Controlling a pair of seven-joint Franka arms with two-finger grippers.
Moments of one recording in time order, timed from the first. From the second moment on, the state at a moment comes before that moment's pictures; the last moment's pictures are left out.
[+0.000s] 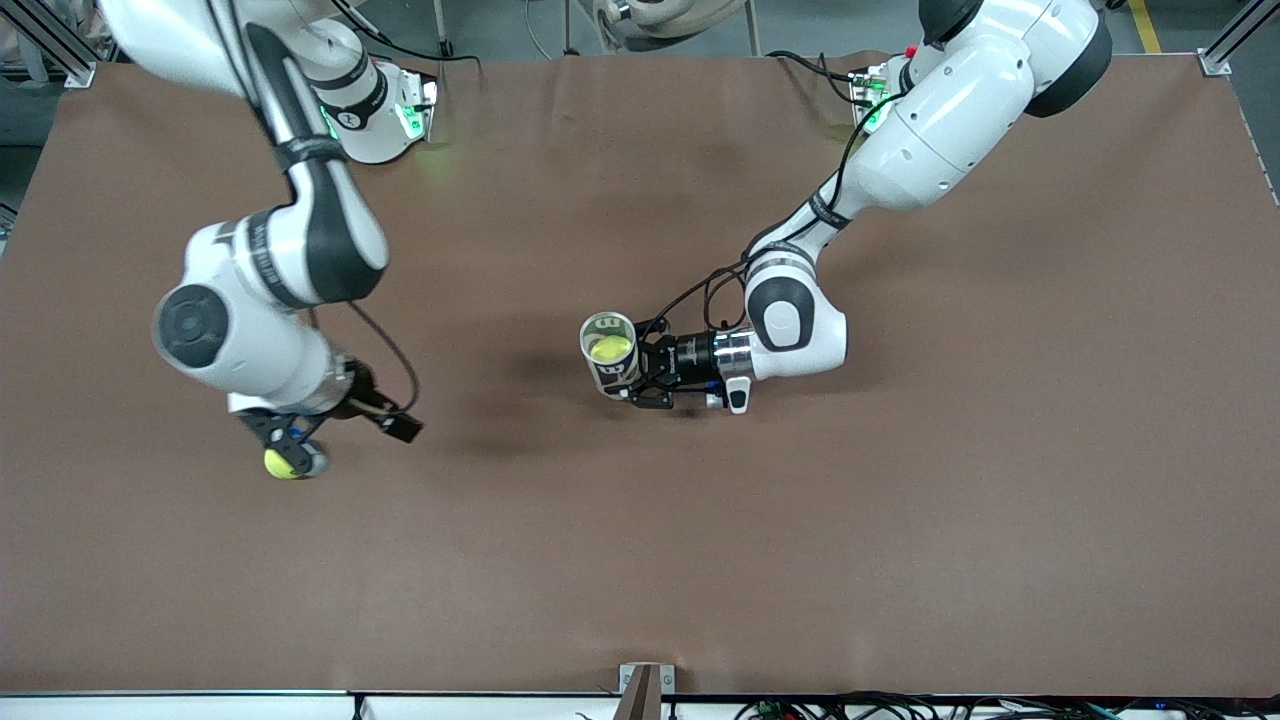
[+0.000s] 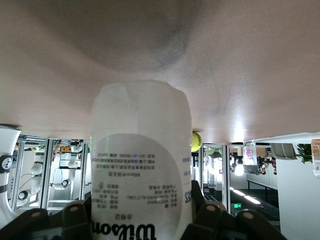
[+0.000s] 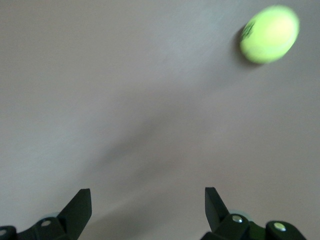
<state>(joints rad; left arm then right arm) -0.26 0.85 -0.46 -1.68 -1.71 2.42 -0.60 0.32 0.40 -0.16 -1.70 0.18 2.04 0.67</state>
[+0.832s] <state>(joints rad) -0.26 0.85 -0.46 -1.68 -1.71 2.42 -0.60 0.09 0.55 -0.15 -1.75 0.18 2.33 0.20</state>
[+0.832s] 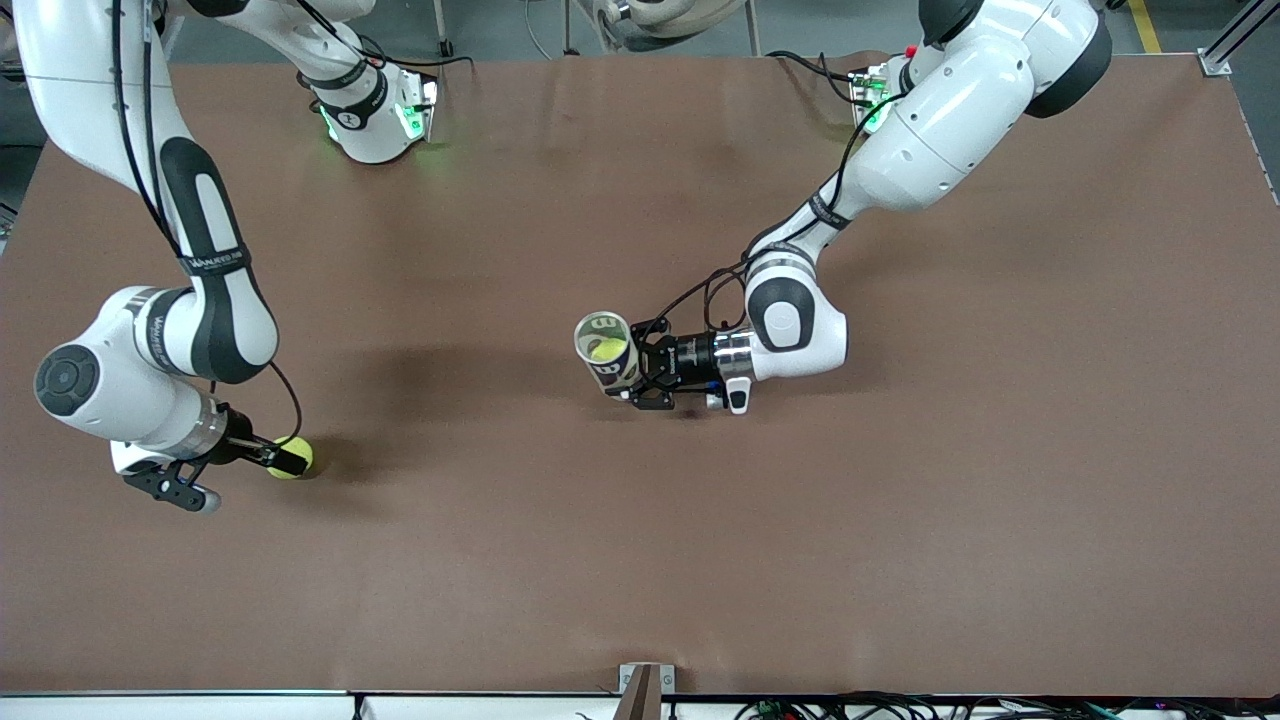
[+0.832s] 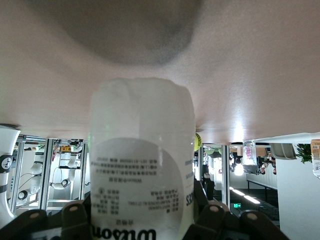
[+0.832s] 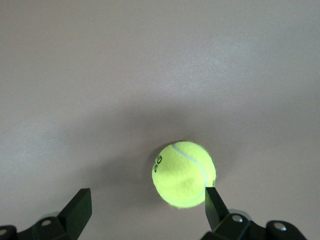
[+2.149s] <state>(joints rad) -0.24 0.87 -0.45 -1.68 -1.81 2.23 -0.46 0.05 0.63 -0.15 -1.80 0.17 2.45 0.11</state>
